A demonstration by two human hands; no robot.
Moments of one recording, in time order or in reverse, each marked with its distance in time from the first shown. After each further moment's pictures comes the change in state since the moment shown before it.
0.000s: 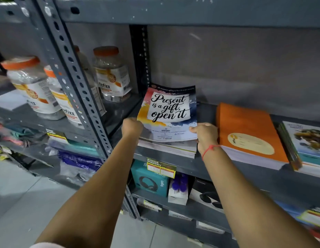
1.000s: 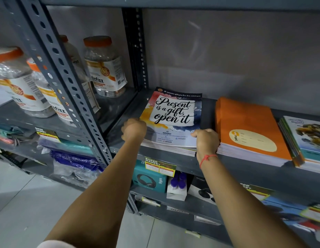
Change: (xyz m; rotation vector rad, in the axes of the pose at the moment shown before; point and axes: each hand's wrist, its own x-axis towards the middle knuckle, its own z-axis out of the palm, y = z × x) left_hand 0.014 -0.012 0.019 0.656 0.001 0.037; right_hand 0.011 0.034 0.002 -0.038 0.155 -0.018
